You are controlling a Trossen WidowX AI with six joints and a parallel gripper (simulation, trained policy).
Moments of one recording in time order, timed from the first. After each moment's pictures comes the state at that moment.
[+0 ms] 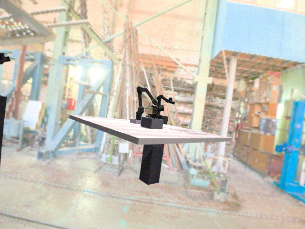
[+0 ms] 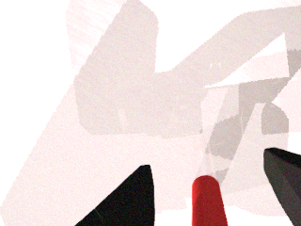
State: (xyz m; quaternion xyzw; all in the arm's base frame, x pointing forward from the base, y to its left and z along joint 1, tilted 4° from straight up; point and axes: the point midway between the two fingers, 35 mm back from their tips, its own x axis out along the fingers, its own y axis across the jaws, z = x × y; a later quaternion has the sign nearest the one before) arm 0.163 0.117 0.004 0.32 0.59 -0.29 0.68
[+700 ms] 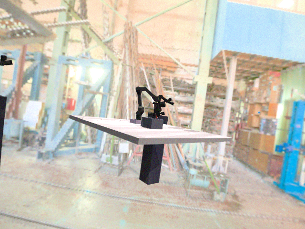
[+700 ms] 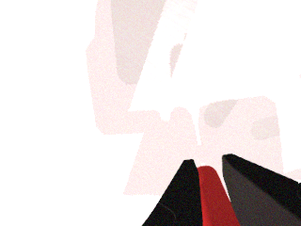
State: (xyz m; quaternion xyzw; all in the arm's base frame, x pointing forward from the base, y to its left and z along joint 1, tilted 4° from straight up) arm 0.194 0.111 0.046 0.30 0.58 -0.27 0.70
